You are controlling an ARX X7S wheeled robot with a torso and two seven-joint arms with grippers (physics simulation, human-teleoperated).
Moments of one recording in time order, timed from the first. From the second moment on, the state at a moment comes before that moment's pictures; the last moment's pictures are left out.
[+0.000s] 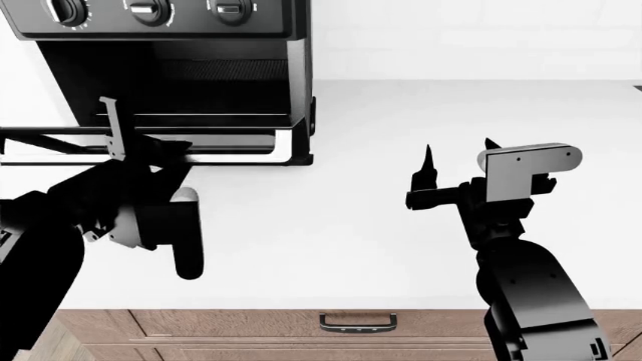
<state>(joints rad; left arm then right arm) -0.98 -1.00 0.89 0.42 0.41 -0.48 0.52 0.54 0.29 -0.12 -0.10 0.20 0.45 0.07</state>
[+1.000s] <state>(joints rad) -0.51 -1.15 0.99 0.60 0.46 -0.56 0.16 0.52 0.31 -0.12 -0.11 0.22 0.44 0.09</state>
